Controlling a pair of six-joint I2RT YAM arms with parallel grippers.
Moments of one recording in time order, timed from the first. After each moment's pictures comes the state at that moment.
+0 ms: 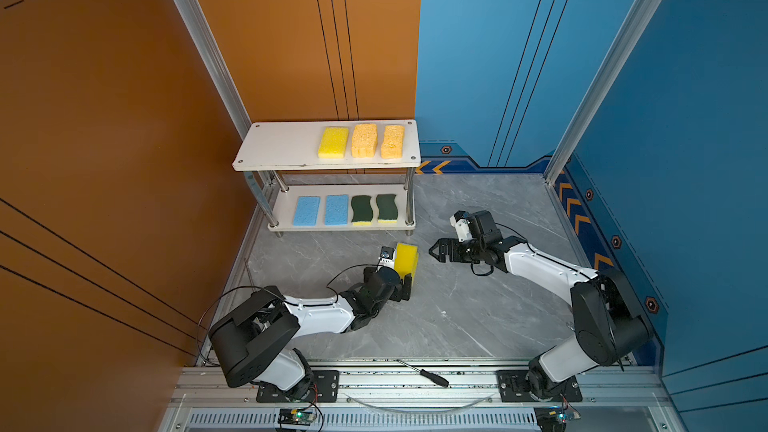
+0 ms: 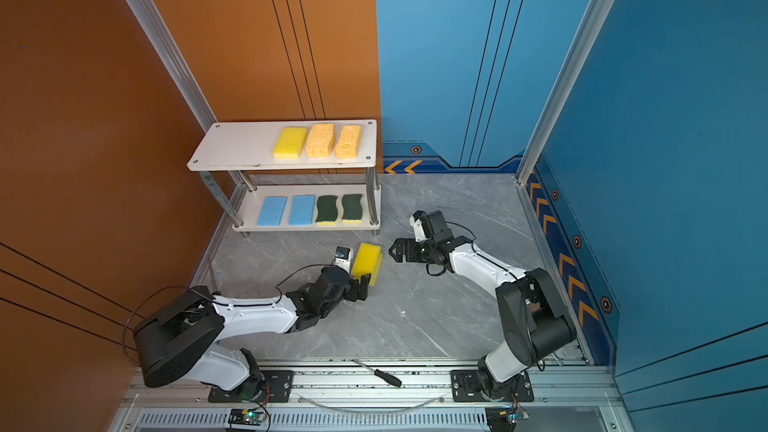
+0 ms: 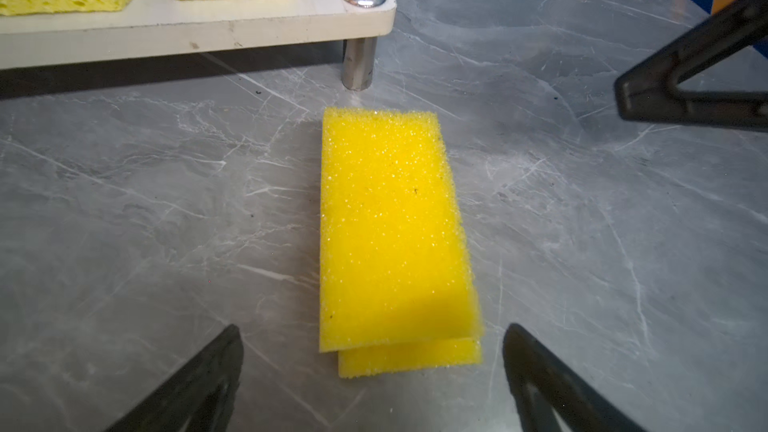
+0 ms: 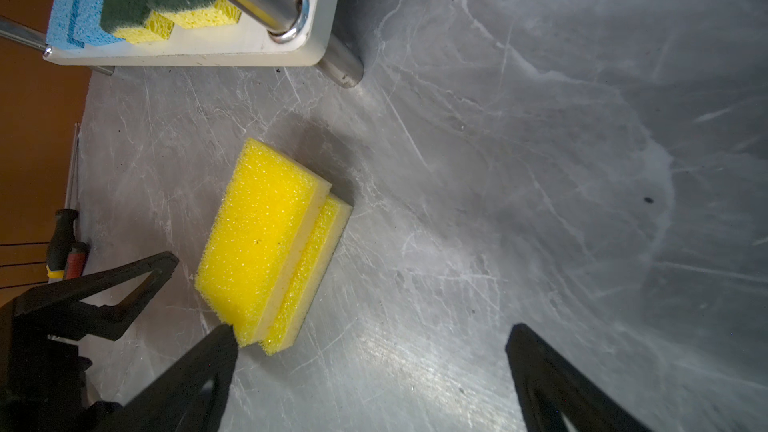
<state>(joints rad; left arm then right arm) -0.88 1.50 0.52 0.35 -0.39 -0.47 0.42 1.56 0.94 -0.25 -0.31 0.40</state>
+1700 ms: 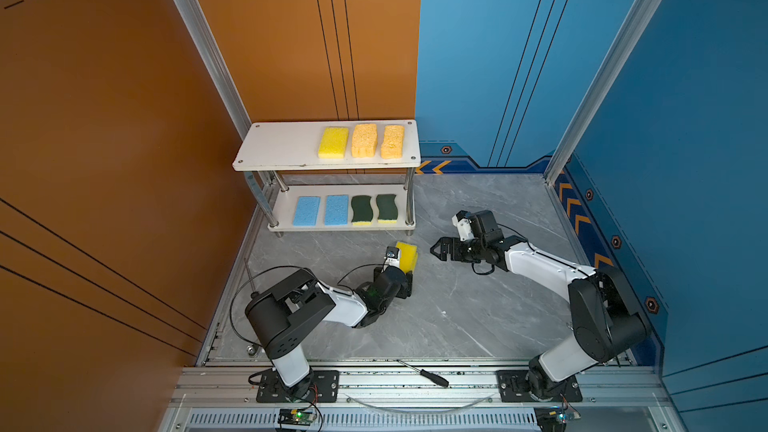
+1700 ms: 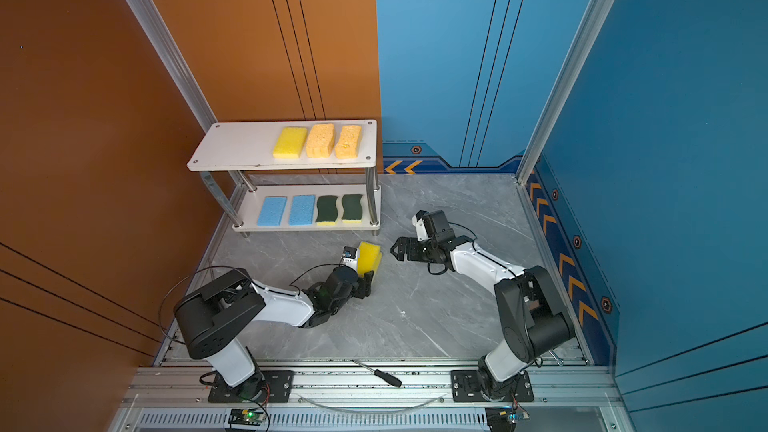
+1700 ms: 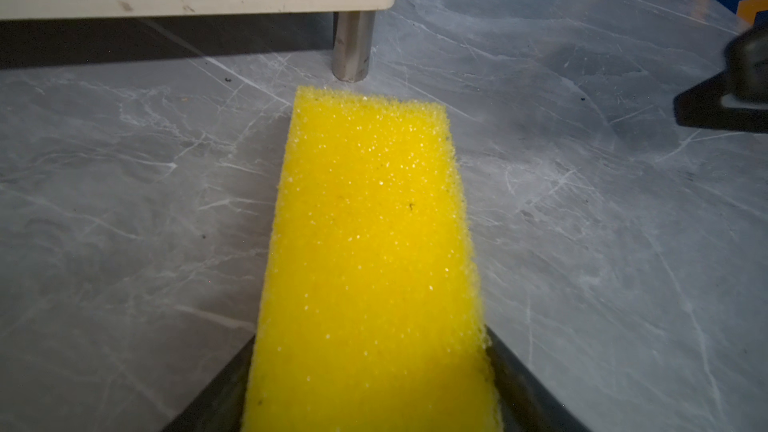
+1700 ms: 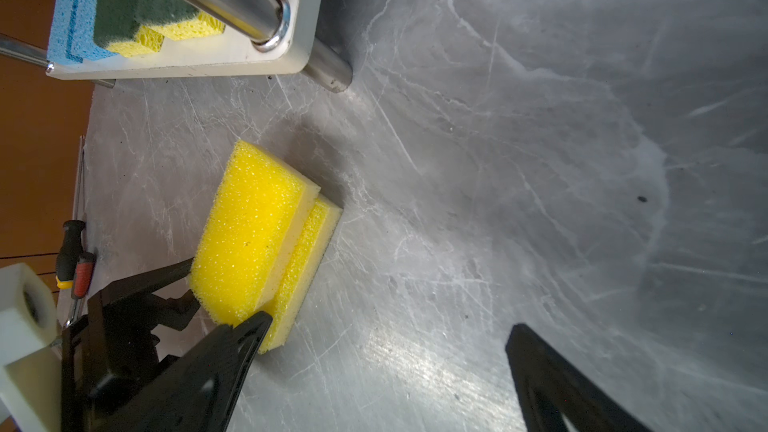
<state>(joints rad) -0.86 1.70 0.55 0.55 -0.38 -0.48 0.40 1.58 0.93 -0.24 -0.33 0.42</state>
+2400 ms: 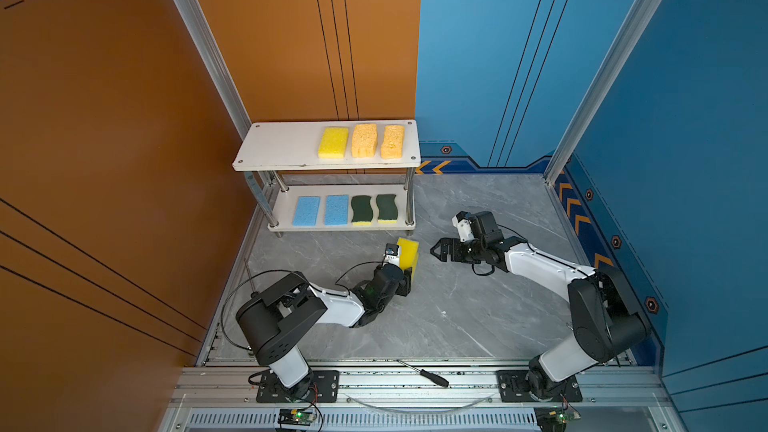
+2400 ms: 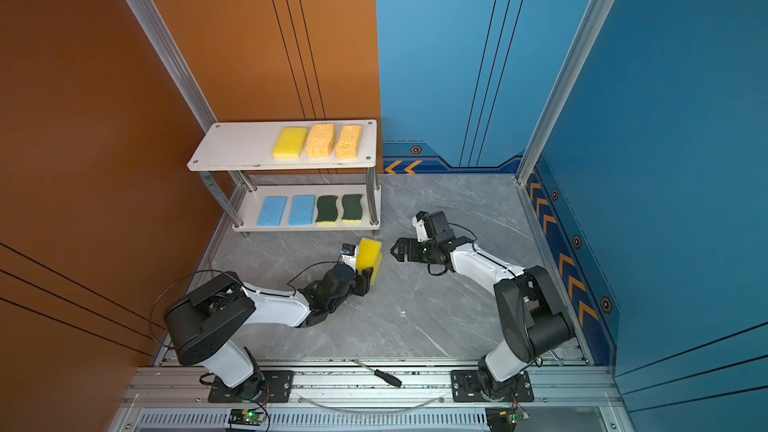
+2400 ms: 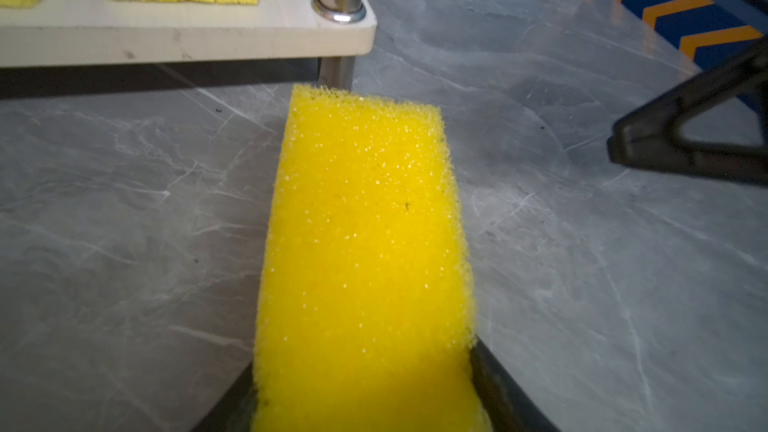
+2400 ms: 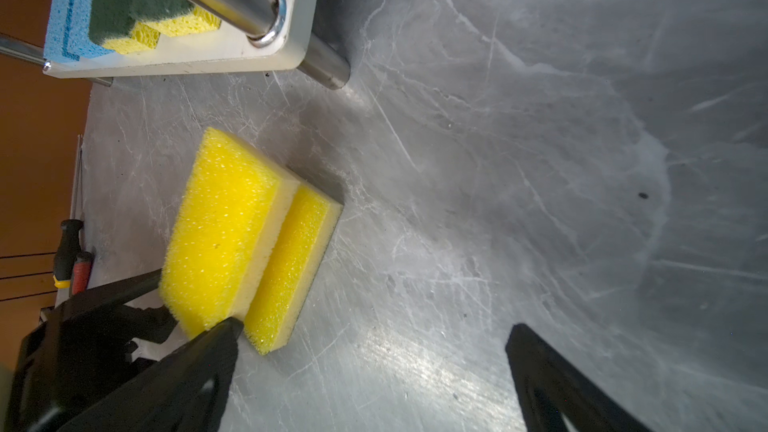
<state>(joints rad) -0.85 1.63 0.54 0.55 -0.35 -0.48 0.40 1.58 0.92 -0.23 -0.33 0.42</state>
